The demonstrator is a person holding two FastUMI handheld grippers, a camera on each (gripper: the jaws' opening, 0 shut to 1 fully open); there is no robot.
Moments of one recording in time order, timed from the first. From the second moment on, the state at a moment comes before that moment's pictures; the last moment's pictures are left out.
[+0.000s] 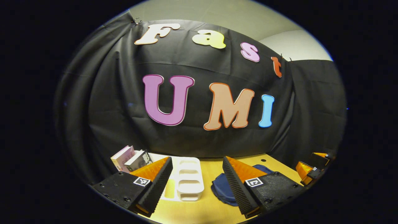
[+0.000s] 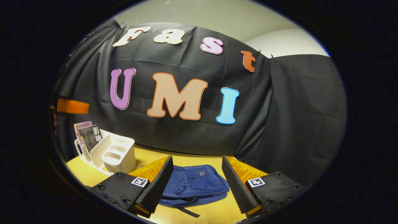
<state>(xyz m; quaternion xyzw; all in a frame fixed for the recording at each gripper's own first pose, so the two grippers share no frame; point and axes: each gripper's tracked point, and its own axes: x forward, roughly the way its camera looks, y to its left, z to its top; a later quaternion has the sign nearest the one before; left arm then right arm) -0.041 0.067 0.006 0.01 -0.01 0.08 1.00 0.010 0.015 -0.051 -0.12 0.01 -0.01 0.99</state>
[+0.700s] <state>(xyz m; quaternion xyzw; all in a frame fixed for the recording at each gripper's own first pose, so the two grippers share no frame) -0.094 0.160 -0.003 0.02 0.01 0.22 0.97 0.034 0.025 -0.189 -0.35 0.05 0.03 0.93</state>
